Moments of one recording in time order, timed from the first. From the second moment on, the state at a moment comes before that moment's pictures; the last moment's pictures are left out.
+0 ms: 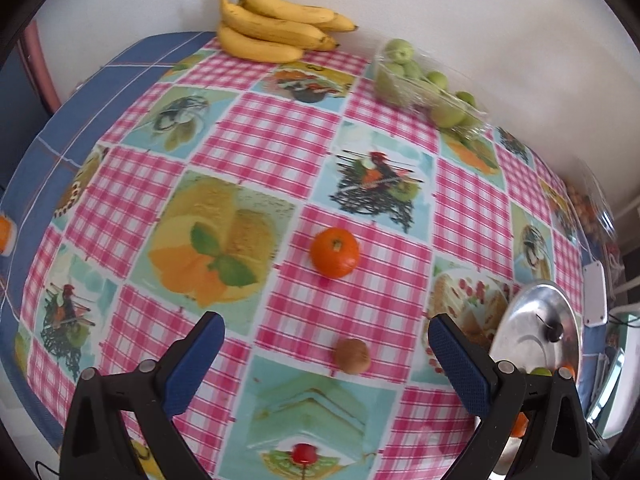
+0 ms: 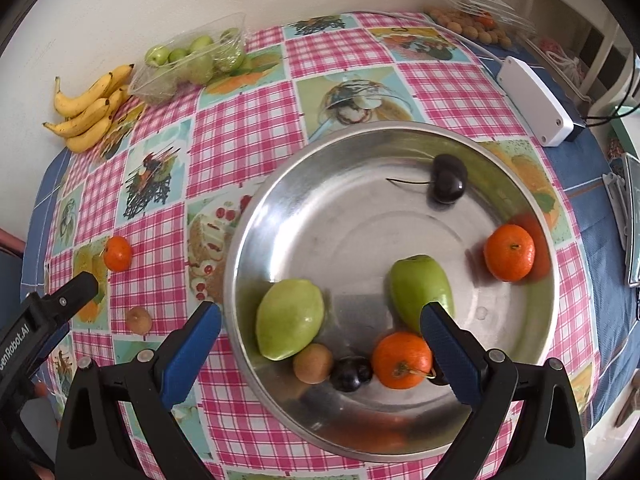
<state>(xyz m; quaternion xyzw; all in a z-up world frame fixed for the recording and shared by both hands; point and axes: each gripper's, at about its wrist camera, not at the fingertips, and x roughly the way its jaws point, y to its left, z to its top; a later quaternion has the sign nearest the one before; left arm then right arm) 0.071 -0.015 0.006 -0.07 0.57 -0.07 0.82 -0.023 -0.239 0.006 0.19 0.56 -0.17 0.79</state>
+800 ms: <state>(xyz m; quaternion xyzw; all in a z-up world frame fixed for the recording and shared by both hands) 0.087 0.051 0.007 -0.09 0.56 -0.04 0.82 0.012 -0.166 0.013 0.14 0.55 -0.10 0.82</state>
